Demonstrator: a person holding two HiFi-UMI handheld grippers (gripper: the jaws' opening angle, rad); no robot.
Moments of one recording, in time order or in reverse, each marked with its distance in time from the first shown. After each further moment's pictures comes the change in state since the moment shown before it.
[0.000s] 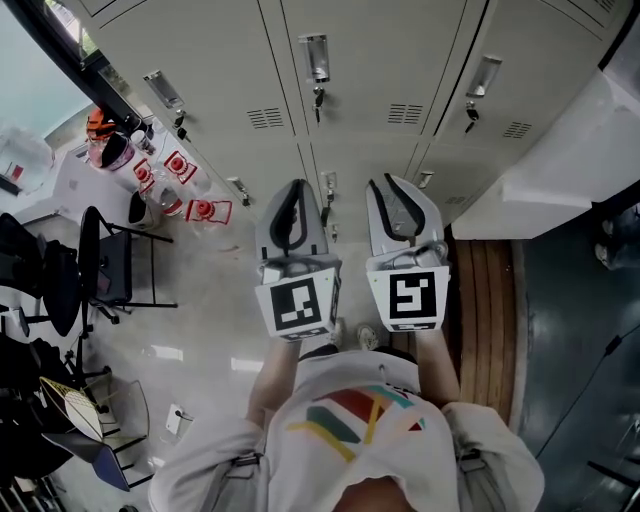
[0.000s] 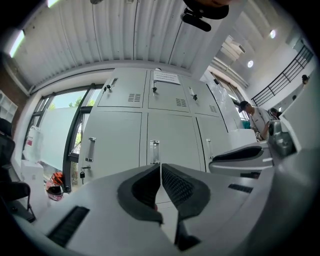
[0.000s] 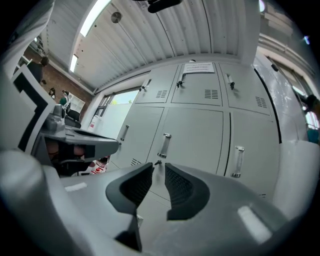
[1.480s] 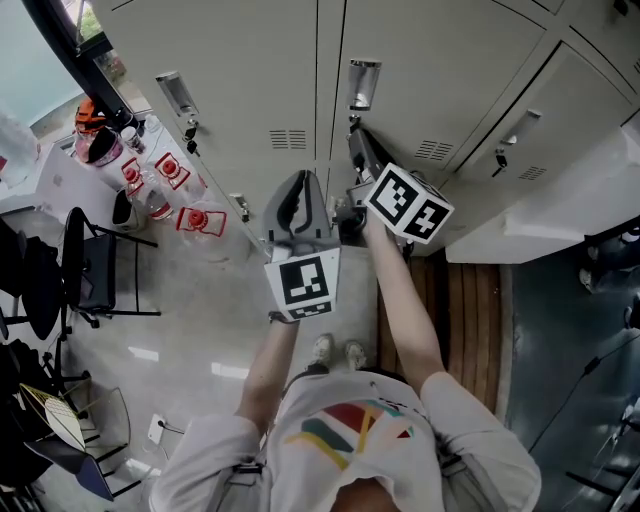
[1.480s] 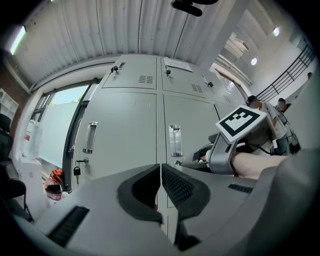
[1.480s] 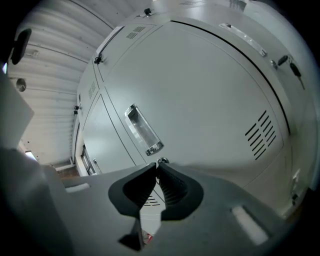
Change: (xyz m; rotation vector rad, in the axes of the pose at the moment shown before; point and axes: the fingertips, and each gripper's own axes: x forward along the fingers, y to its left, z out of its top) left arm 0.080 0.068 -0.046 -0.007 0.033 0.023; right arm 0.196 -0.019 -0.031 0.930 0.003 0.030
